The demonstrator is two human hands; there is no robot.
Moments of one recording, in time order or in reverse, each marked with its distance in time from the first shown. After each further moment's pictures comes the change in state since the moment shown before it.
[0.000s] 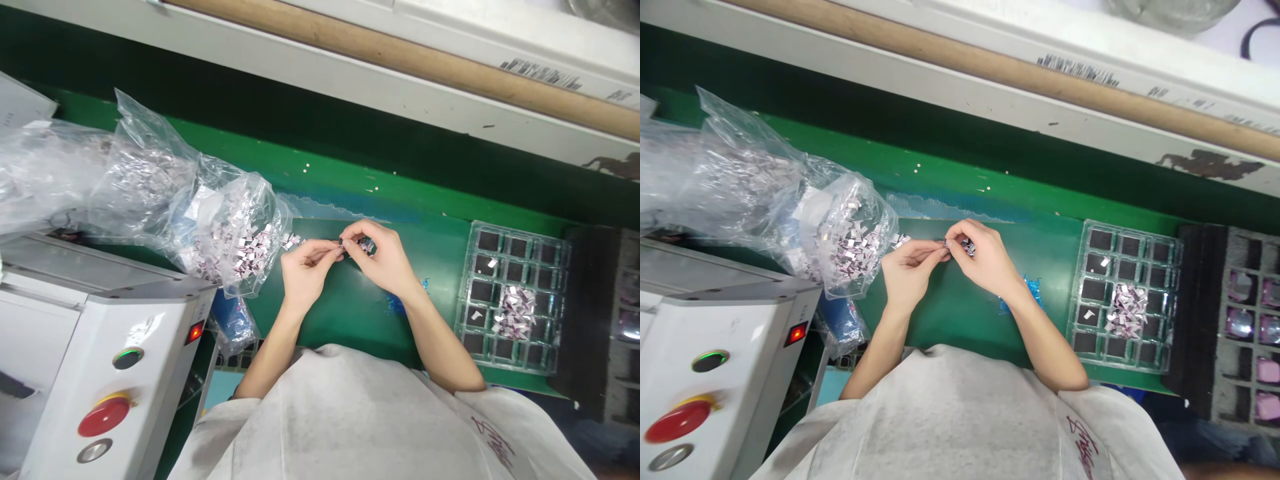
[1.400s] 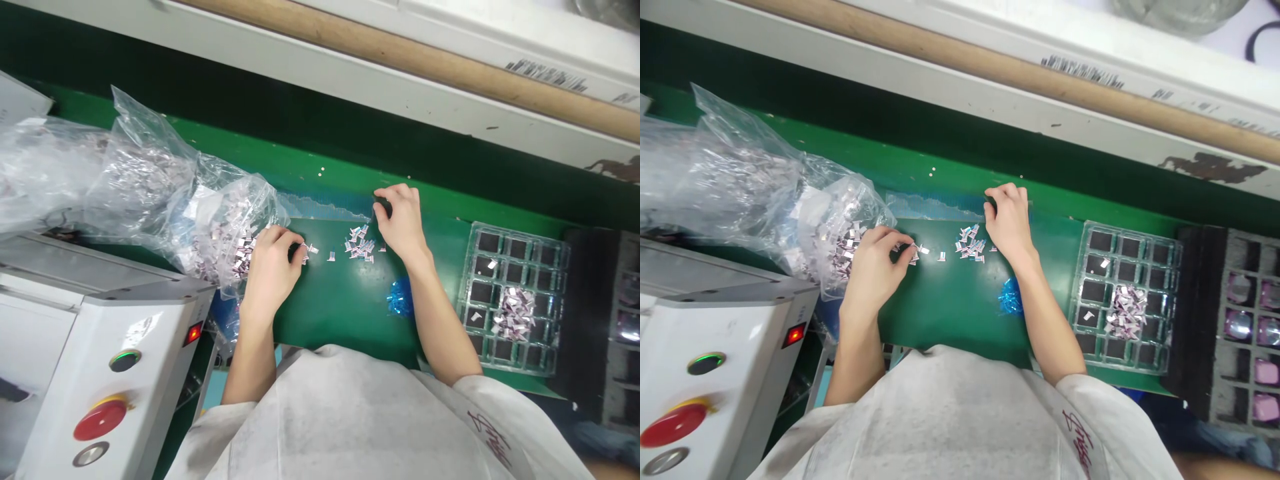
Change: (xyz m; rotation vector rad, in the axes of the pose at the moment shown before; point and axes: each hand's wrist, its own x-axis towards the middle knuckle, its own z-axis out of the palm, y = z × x) left_hand 0.026 0.019 -0.064 1.079 -0.173 0.304; right_hand 0.042 0.070 -0.029 -0.546 0.227 0.084
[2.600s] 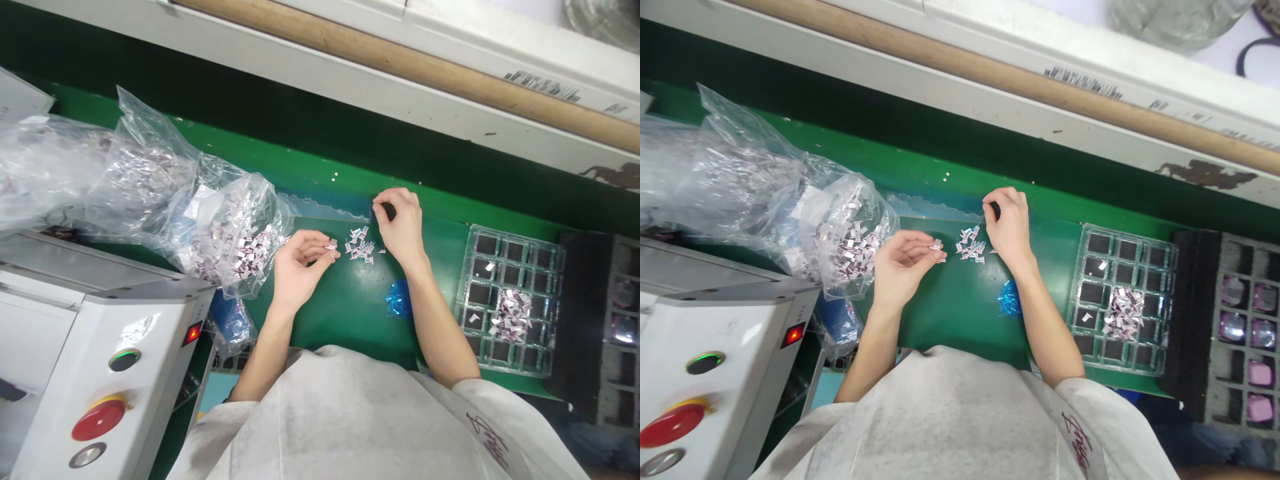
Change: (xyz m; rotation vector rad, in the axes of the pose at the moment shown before) left_hand -0.002 0.041 0.032 -1.078 0.063 -0.342; right_hand -0.005 -0.015 -0.009 0.084 0.069 0.012
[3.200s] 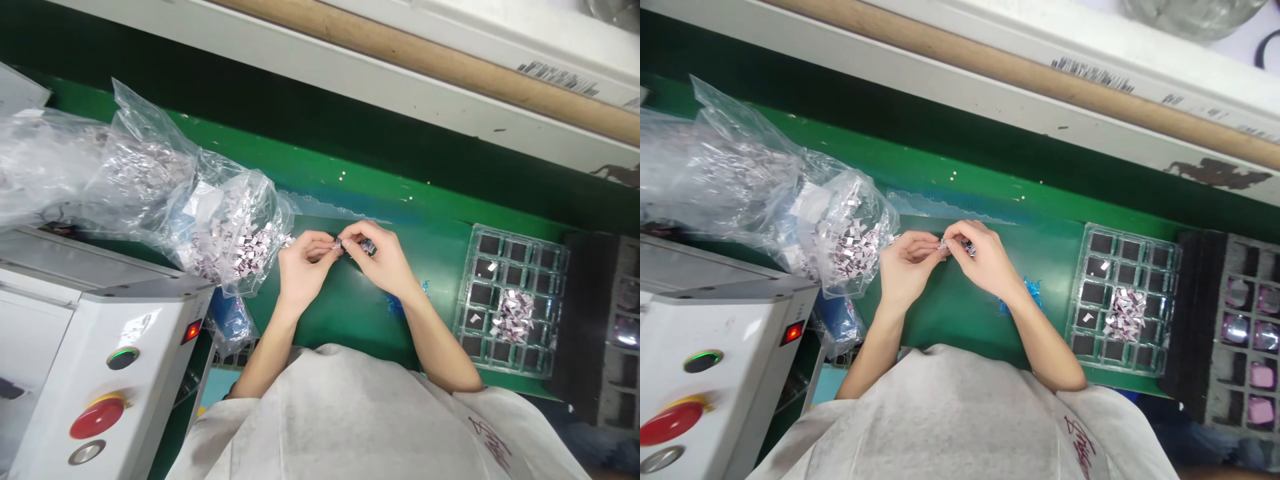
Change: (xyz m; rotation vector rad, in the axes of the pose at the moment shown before) left_hand -0.002 -0.006 0.009 0.085 0.048 -0.002; right_hand -0.043 -0.055 -0.009 0.452 -0.343 -0.068
